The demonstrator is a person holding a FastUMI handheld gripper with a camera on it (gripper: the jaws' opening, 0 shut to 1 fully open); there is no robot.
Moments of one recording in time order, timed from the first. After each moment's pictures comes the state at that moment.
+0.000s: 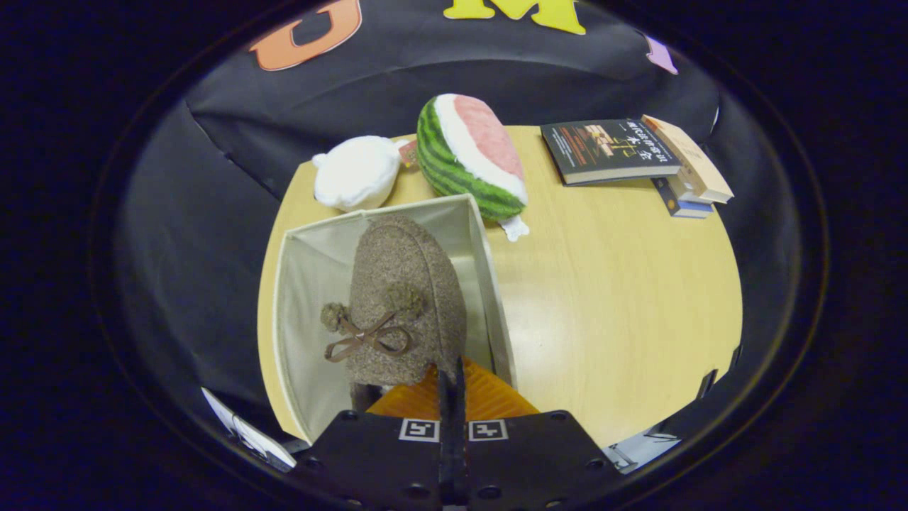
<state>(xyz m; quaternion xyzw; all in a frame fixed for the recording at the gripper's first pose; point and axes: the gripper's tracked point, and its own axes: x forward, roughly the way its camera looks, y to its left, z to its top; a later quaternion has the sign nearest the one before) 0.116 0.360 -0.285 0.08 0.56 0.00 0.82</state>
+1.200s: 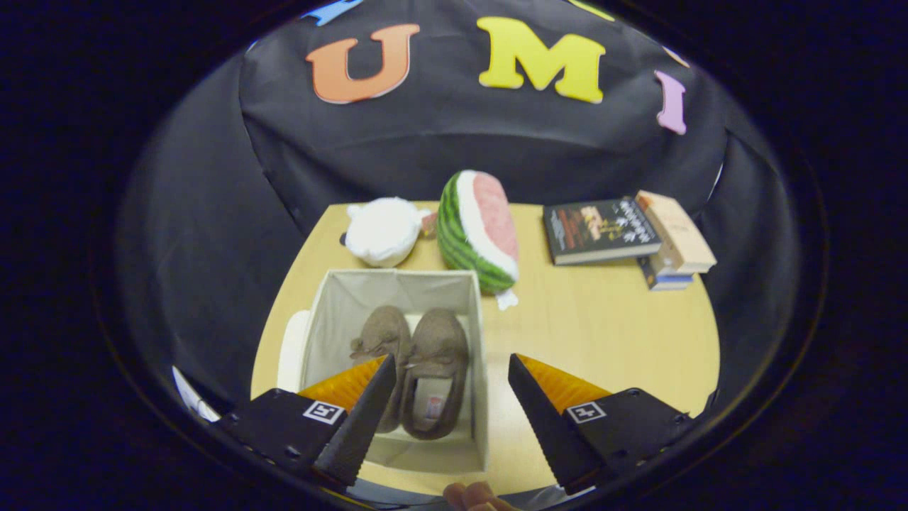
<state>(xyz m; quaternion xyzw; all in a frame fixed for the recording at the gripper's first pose) 0.113 0.331 -0.179 0.00 0.37 0.03 0.93</state>
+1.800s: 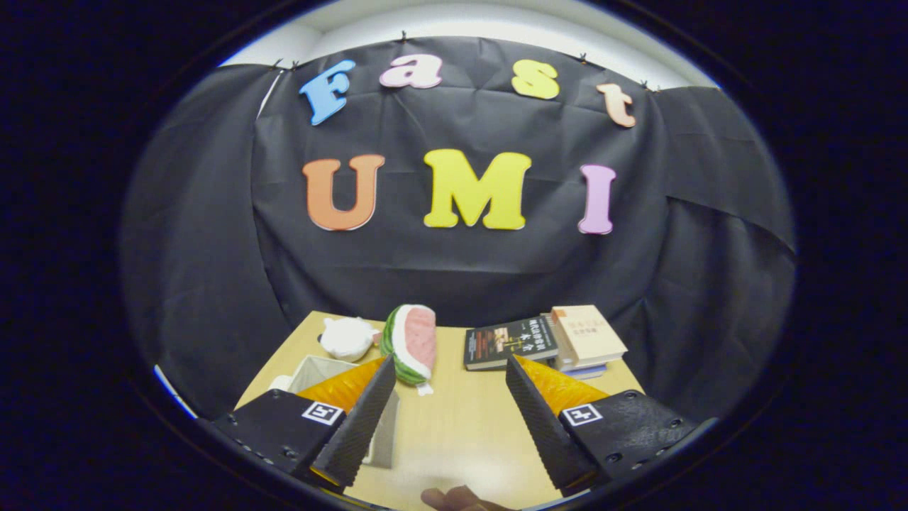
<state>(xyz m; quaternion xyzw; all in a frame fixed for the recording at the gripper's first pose) 0.039 0.153 -0.016 0.01 0.15 -0.01 0.99</state>
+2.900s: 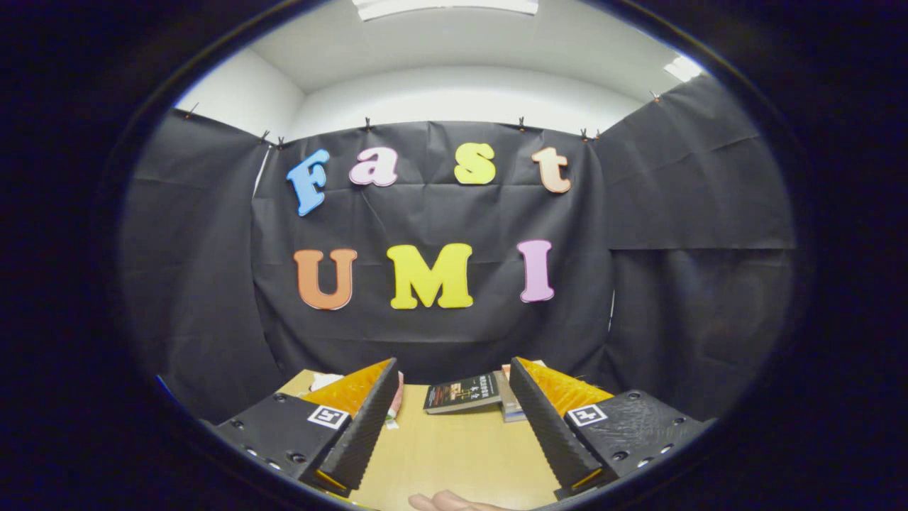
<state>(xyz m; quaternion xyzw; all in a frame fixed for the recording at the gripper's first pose) -0.081 0.046 0.050 0.04 0.01 -0.03 1.00</state>
